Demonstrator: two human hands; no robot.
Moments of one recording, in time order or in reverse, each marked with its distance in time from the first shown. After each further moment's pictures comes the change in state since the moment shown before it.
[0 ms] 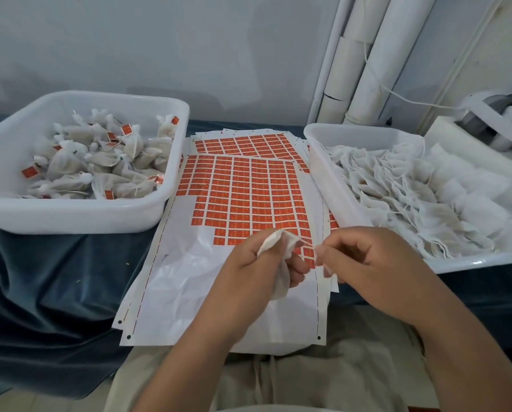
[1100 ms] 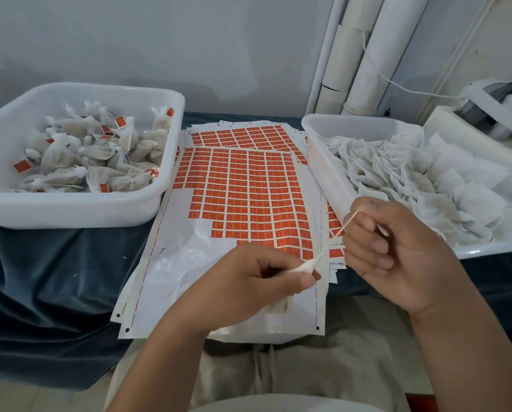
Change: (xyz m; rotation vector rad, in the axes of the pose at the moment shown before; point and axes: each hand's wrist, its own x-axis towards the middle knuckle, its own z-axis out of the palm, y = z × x) left_hand -0.003 0.005 -0.021 0.365 -0.397 0.030; right_hand 0.012 0.022 -0.008 1.250 -0.216 0.027
